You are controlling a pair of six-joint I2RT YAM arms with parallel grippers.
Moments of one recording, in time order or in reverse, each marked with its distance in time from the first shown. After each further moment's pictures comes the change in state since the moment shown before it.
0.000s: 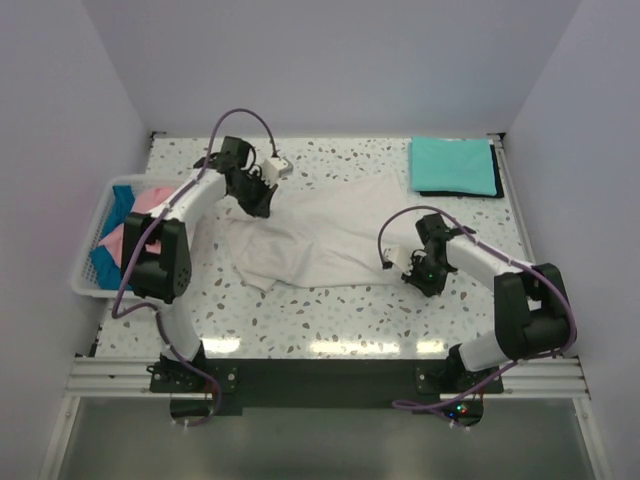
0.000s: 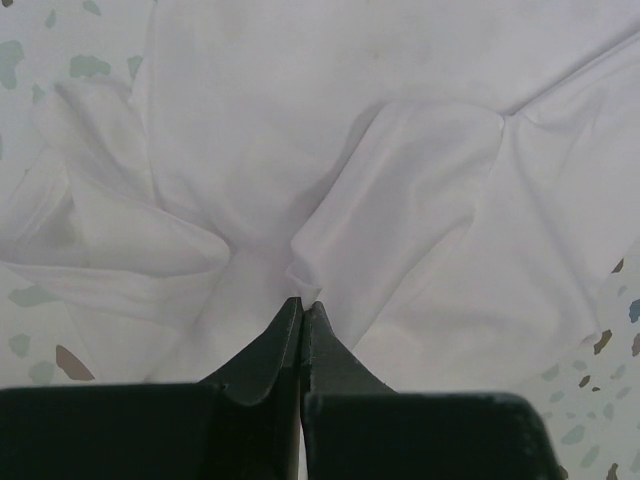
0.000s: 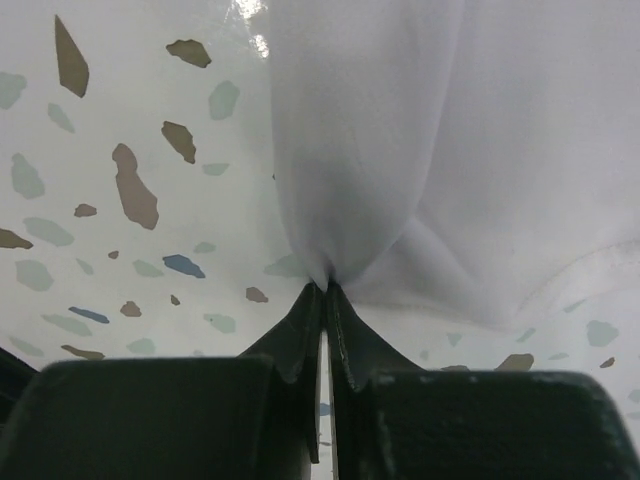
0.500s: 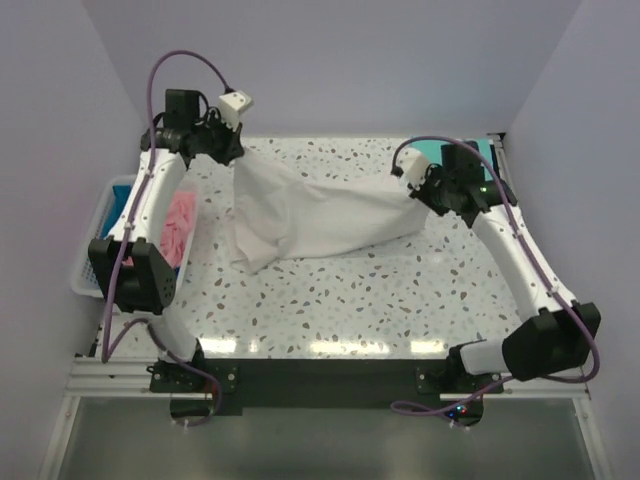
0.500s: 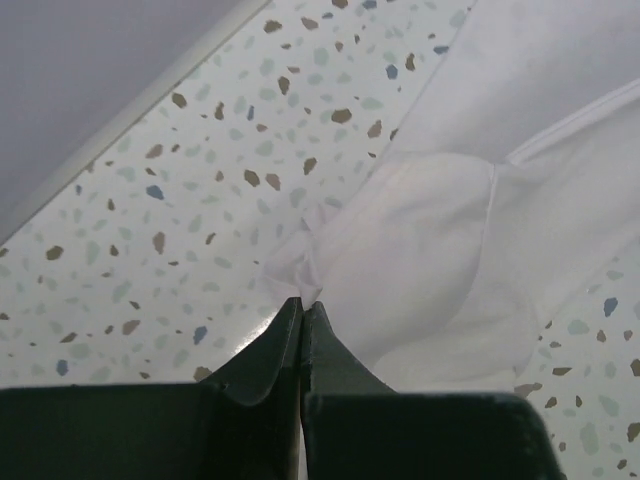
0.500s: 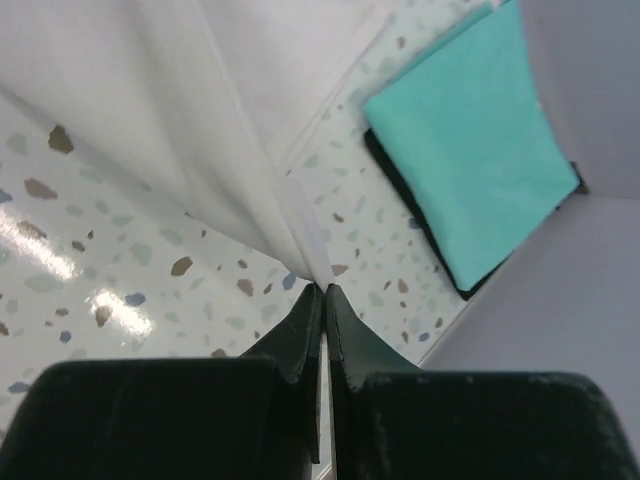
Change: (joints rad) left arm 0.144 -0.106 0.271 0.010 0.052 -0.075; right arm -0.015 -0.108 0.529 0.023 0.068 0.163
